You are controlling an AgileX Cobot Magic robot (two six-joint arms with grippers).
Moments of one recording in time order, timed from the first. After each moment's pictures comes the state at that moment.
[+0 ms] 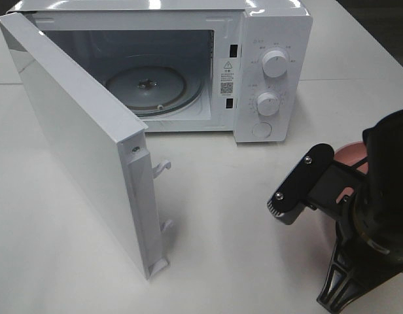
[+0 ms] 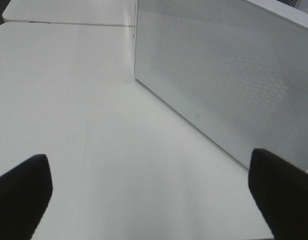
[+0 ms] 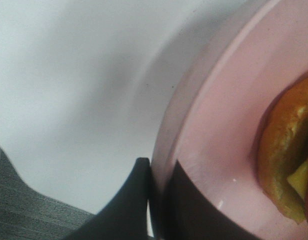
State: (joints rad) left arm 0.03 0.00 -0.50 -0.19 1.04 0.07; right arm 0.97 1.43 -0.63 -0.59 0.94 0.63
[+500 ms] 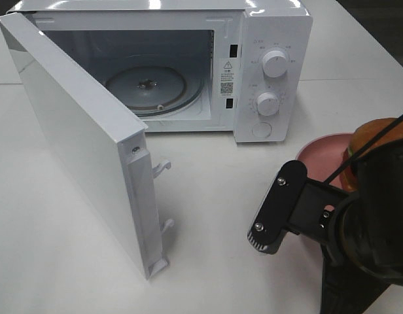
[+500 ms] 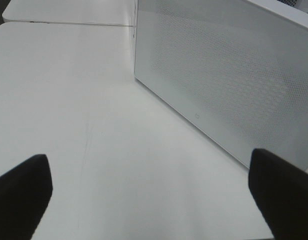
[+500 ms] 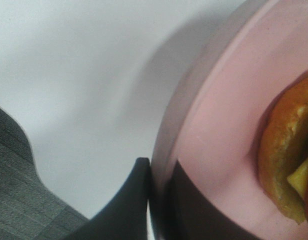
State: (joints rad) left arm 0.03 0.00 -0.50 -0.19 1.04 0.07; right arm 1.11 1.43 -0.63 -0.64 0.94 0.56
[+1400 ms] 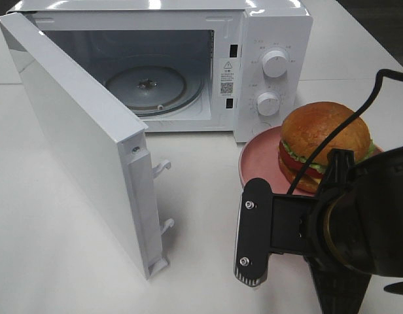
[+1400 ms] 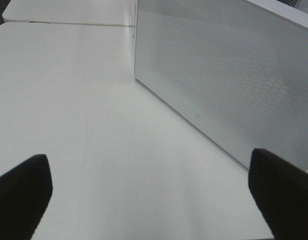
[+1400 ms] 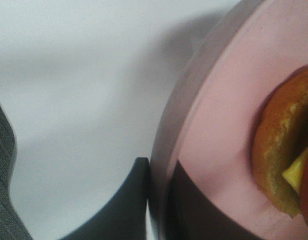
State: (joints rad) left arm 0.03 0.00 -0.50 -0.19 1.04 0.07; right arm 1.12 1.43 -0.63 -0.73 0.82 0.27
